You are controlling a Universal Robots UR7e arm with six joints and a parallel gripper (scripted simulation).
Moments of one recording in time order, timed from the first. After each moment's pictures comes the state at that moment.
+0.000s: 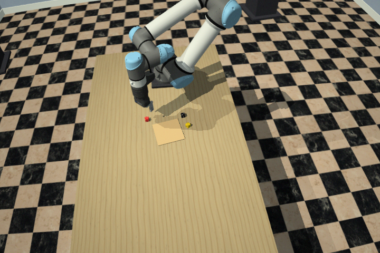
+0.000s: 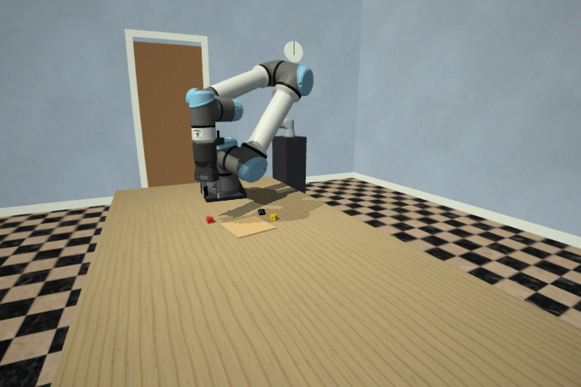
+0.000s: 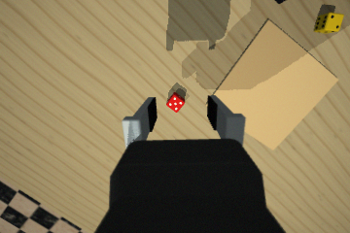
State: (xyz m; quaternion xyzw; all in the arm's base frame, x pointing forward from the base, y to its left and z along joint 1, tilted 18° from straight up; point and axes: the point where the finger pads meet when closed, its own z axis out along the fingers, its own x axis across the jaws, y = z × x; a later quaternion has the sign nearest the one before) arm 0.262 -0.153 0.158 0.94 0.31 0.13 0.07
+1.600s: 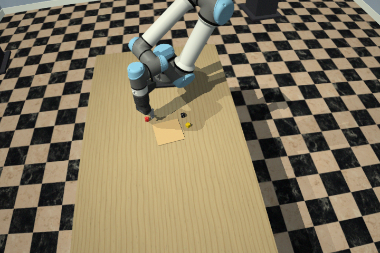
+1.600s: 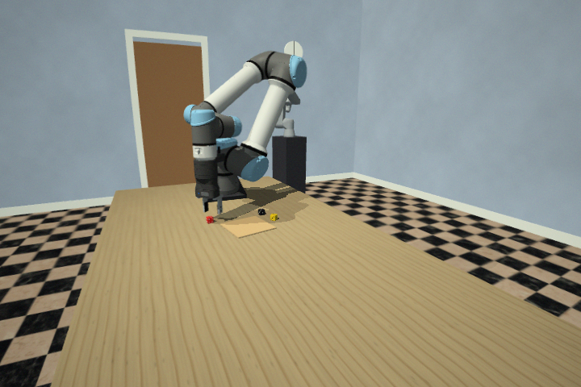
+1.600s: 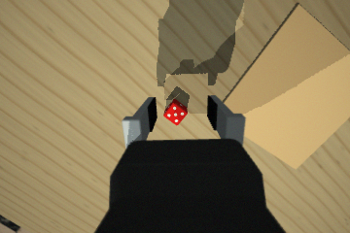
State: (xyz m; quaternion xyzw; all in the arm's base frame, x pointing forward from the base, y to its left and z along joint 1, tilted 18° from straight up) arm 0.279 -0.158 0.105 0.94 0.31 0.14 0.08
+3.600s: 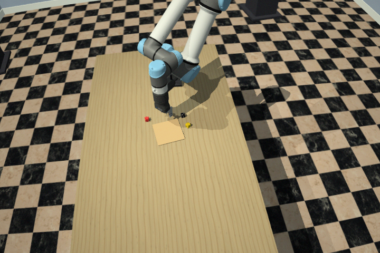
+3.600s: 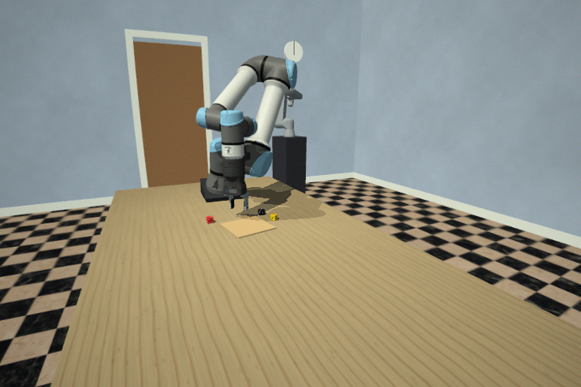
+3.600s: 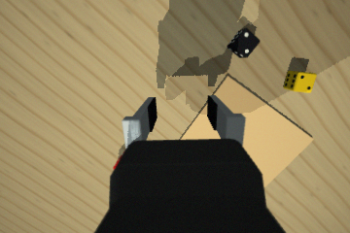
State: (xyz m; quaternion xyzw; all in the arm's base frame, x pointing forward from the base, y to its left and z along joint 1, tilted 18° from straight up) arm 0.293 -0.065 0.102 0.94 0.31 0.14 0.08
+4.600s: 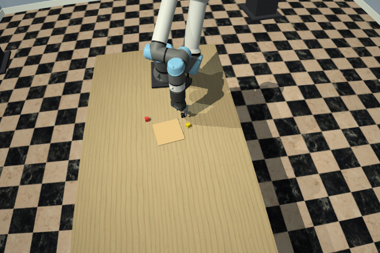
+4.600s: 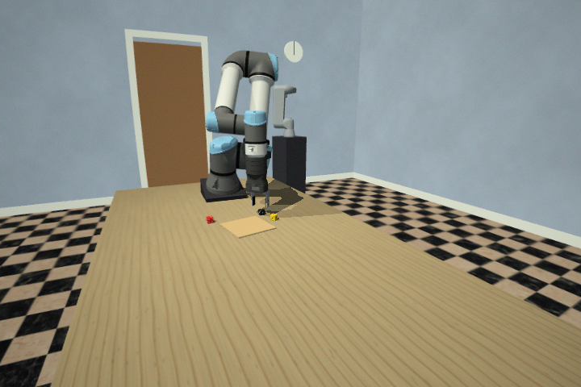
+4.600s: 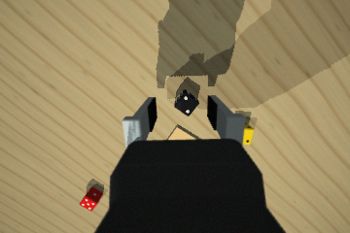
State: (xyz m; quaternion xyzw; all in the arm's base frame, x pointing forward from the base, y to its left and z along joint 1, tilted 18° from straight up) arm 0.305 0.017 0.100 0.94 0.31 0.14 0.08
